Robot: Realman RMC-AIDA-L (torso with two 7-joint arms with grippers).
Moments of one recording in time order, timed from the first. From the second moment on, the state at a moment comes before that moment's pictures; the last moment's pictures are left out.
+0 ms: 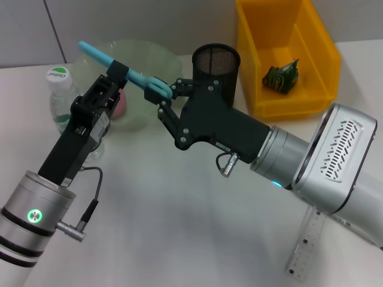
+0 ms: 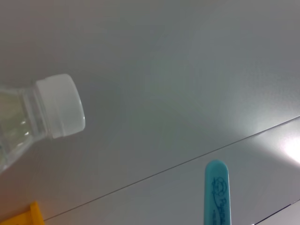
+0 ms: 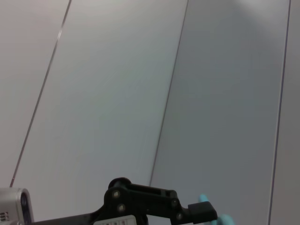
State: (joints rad) left arm -0.58 -2.08 0.31 -0.37 1.48 1.66 -1.33; right arm 0.77 2.09 -0.42 0.27 -1.62 -1.51 0.08
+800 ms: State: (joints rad) left arm -0.57 -2.08 0.27 -0.36 1.54 1.66 -1.32; right arm 0.77 2.09 -0.42 0.27 -1.62 -1.50 0.08
